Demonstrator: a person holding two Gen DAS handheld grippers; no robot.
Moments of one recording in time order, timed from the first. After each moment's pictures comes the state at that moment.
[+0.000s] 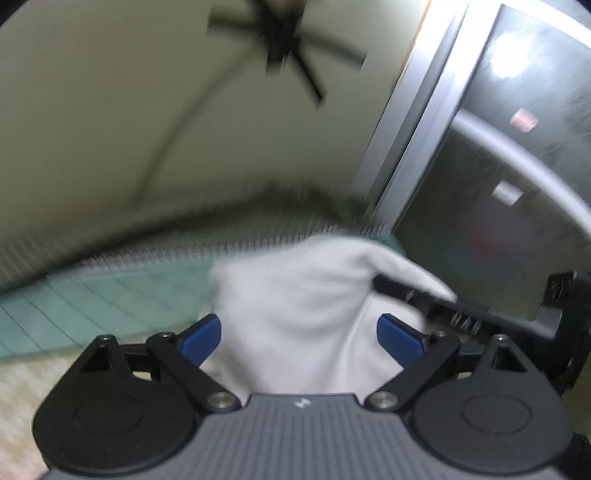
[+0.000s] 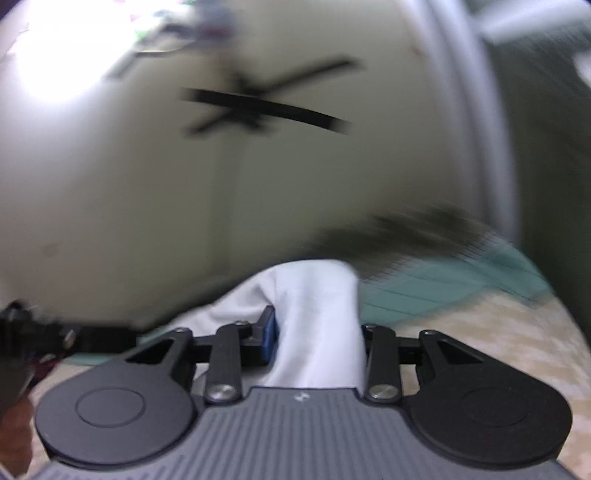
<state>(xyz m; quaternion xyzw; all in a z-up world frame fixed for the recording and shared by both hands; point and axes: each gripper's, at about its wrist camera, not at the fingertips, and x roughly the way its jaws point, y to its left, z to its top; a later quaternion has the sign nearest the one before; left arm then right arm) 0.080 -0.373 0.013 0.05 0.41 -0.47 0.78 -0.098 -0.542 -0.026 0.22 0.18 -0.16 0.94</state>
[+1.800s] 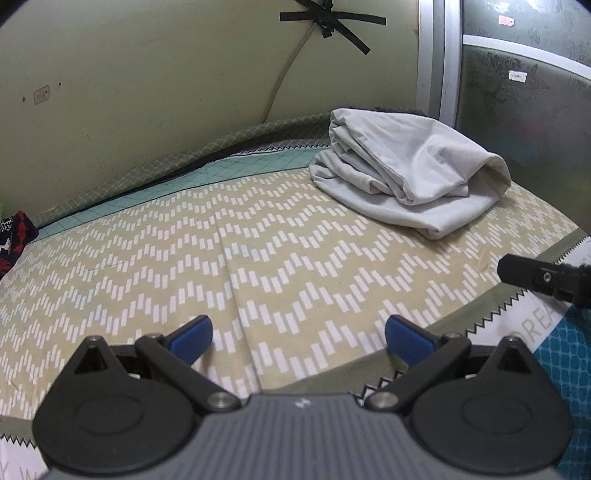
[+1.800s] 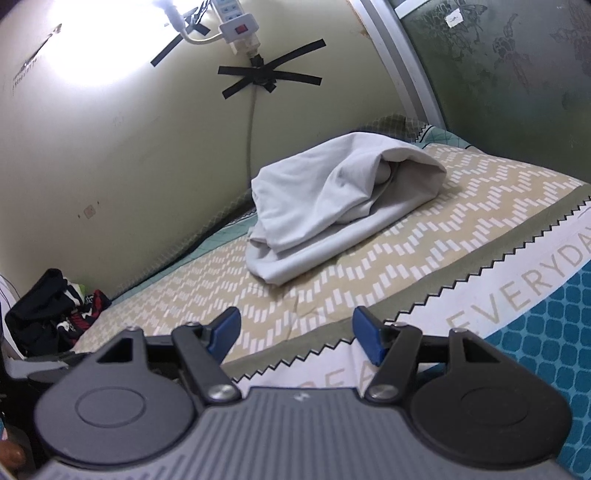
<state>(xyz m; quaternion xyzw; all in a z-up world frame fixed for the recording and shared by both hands) -0.084 -0.214 -0.017 0.17 0.34 -0.33 0.86 -0.251 -0.353 -0.063 0.28 0.17 -0.20 0.92</state>
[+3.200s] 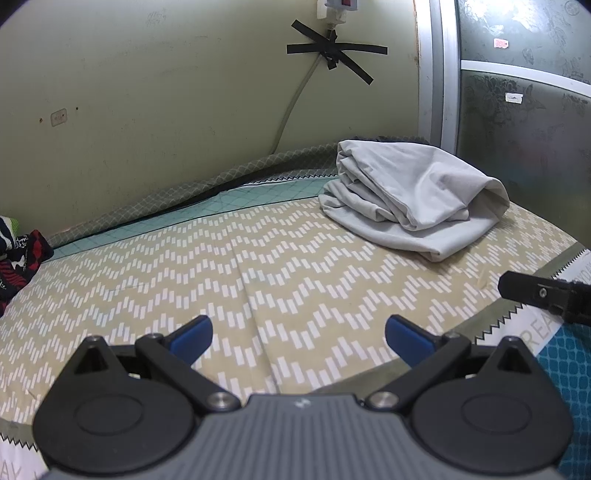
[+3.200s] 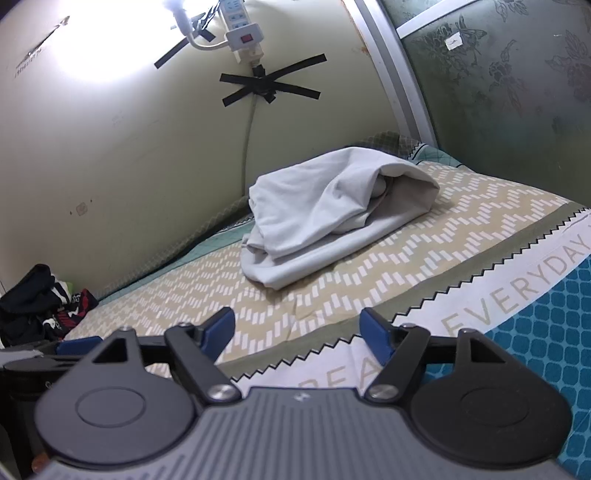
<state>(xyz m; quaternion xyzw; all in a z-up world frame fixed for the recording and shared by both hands) -0.091 -0.202 -0.006 0.16 0.30 -0.33 0.88 -0.253 -0.340 -0.060 0.25 0.16 -0.23 0.93</state>
